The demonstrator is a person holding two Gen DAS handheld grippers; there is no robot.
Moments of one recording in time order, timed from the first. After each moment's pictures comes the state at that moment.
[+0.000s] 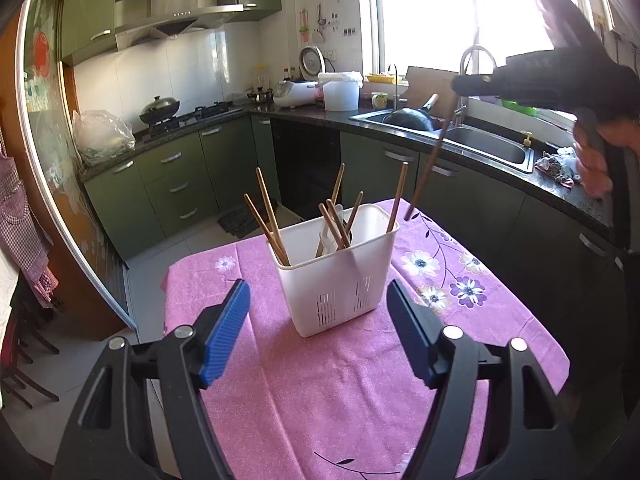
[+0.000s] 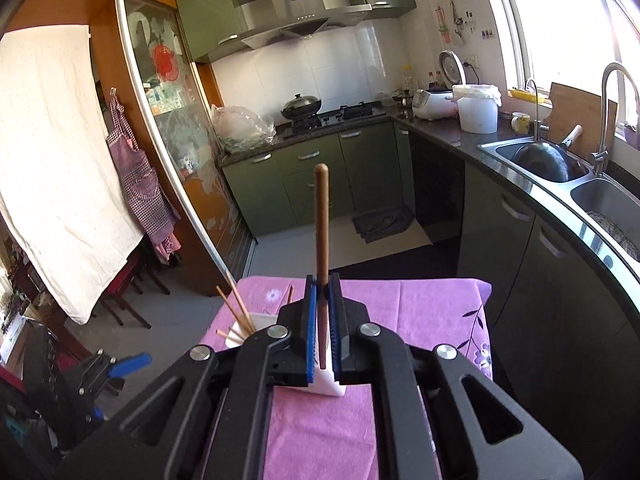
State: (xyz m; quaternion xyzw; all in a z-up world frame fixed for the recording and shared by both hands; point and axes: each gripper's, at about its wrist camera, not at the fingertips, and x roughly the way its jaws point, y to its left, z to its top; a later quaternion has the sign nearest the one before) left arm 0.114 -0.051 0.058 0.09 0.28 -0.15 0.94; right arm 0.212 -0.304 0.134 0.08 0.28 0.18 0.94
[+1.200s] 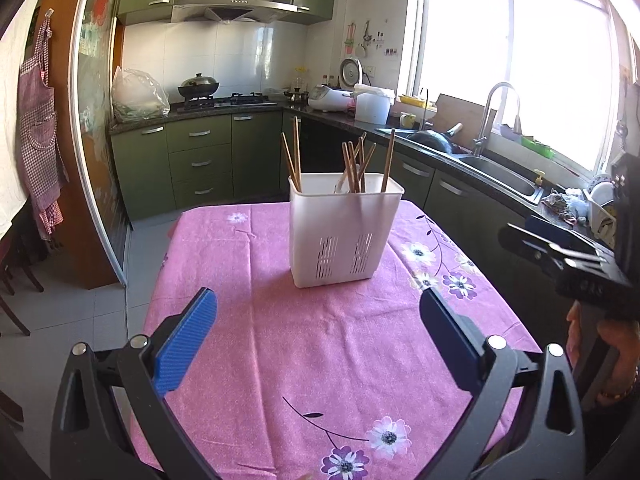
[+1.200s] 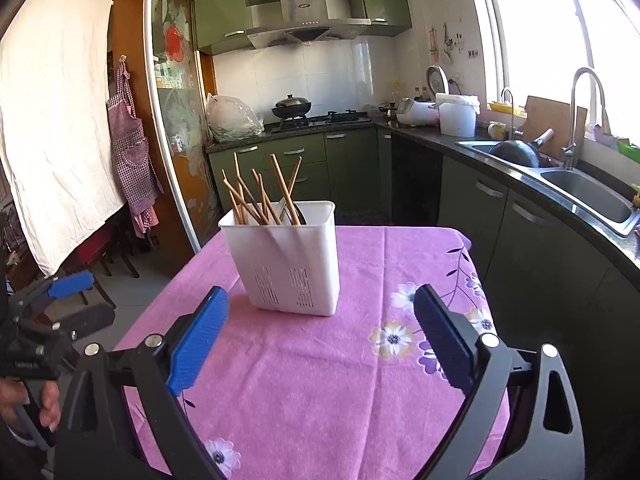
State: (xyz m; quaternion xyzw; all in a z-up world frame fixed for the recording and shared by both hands) left arm 0.043 -0.022 0.006 -0.01 0.28 -0.10 0.96; right arm 0.058 -0.273 -0.009 0.02 0.23 0.13 0.96
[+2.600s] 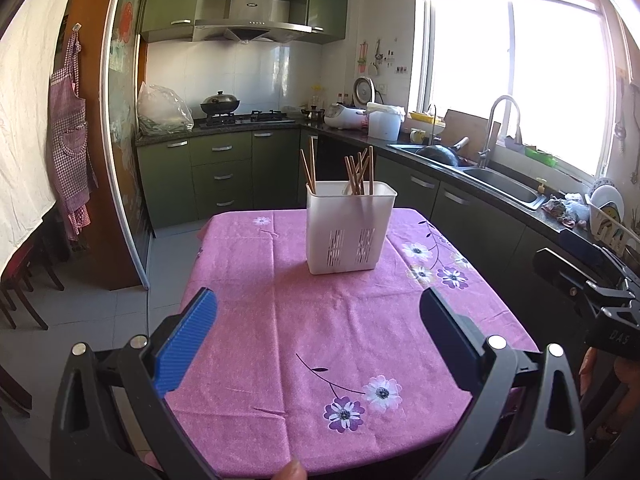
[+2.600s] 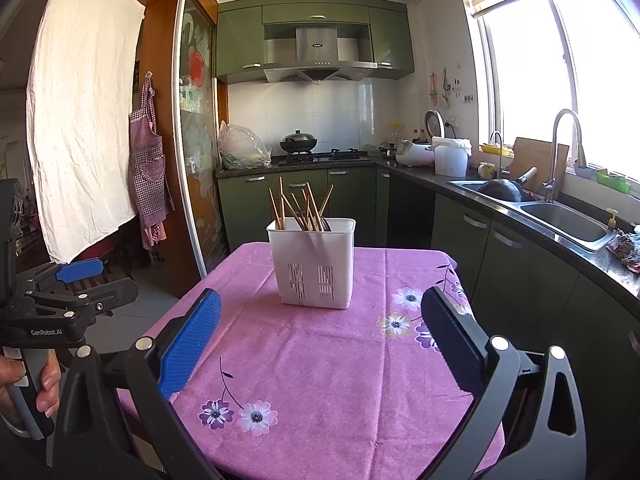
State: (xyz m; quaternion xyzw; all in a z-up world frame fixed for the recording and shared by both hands) left arm -0.049 -0.017 0.030 -0.01 0.25 -0.07 0.97; right arm -0.057 -0.258 0.013 0.00 0.17 0.13 0.98
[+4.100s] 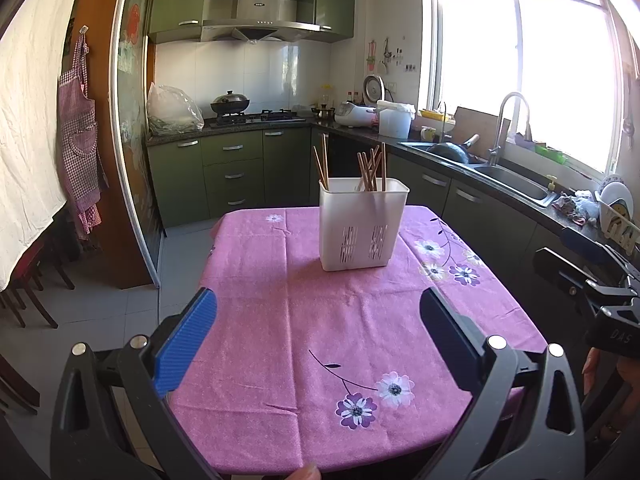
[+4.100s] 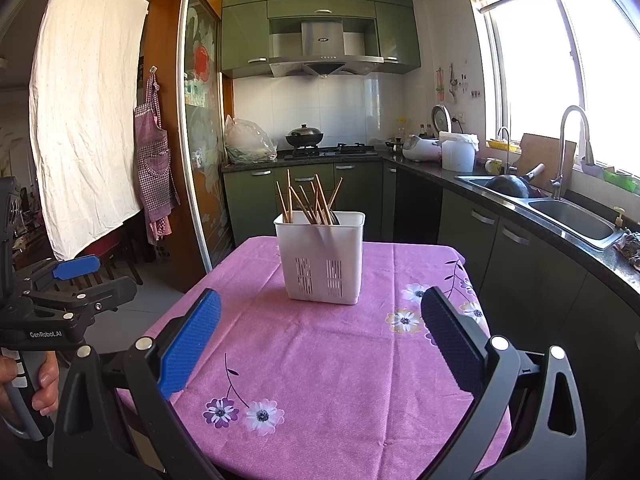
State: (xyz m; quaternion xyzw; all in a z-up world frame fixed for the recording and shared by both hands) left arm -0.052 -0.013 0.029 0.00 0.25 -0.05 0.97; right arm -0.045 -0.248 0.002 0.00 0.18 0.14 0.97
